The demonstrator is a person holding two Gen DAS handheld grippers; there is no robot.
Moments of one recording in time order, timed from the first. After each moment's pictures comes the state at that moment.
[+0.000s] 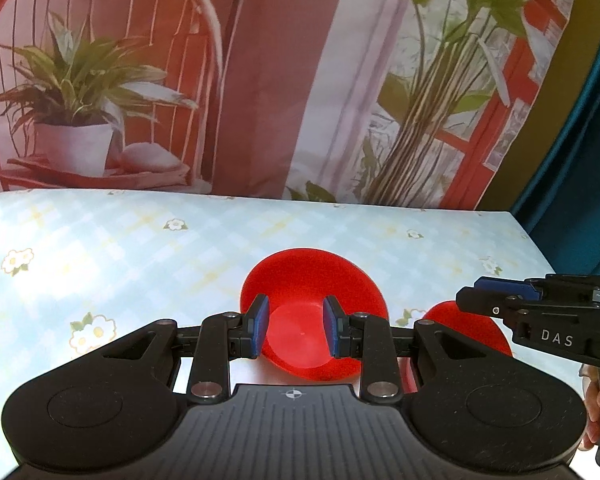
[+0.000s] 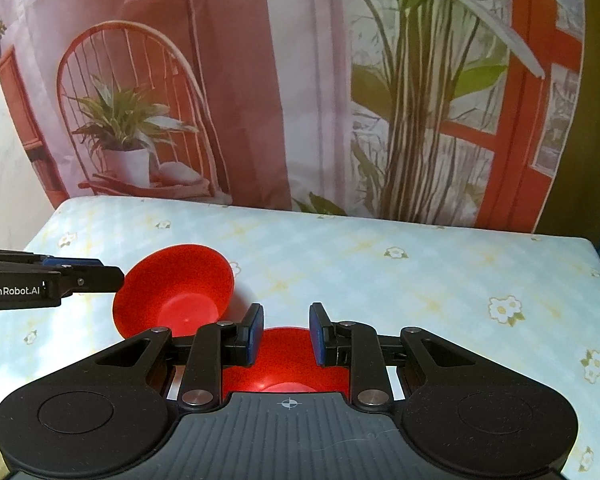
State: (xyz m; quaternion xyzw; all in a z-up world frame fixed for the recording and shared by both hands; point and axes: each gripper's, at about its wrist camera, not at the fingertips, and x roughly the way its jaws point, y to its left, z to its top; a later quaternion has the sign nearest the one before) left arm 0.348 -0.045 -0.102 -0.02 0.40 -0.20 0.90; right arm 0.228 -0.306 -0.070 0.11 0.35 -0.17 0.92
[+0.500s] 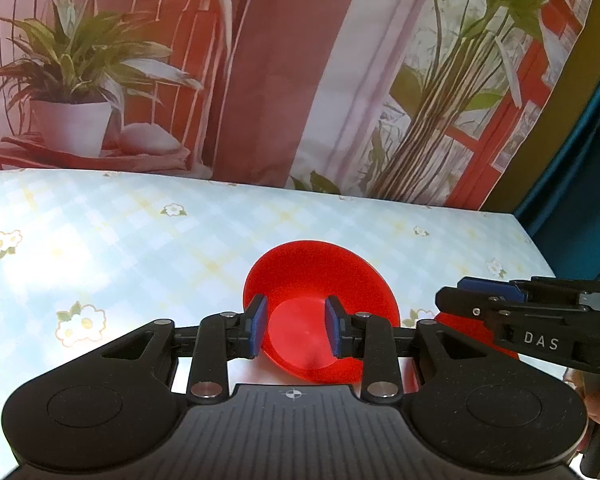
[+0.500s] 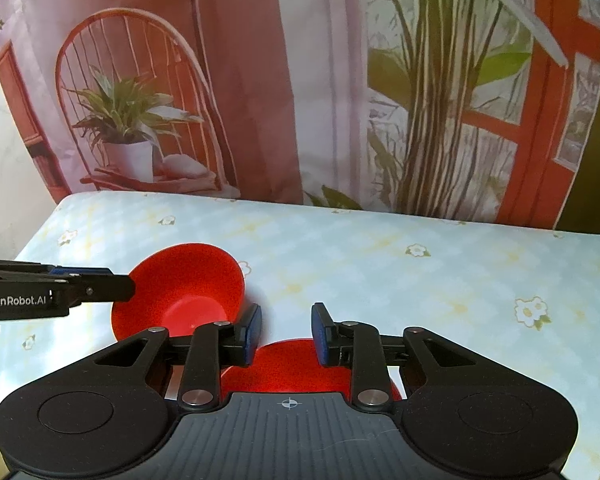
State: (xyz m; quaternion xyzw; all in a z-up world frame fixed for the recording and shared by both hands) left arm 0.359 -0.043 -0.118 -0.03 0.41 -0.20 0.89; right arm 0.252 -0.307 -0.085 0.12 0.36 -0.16 0.91
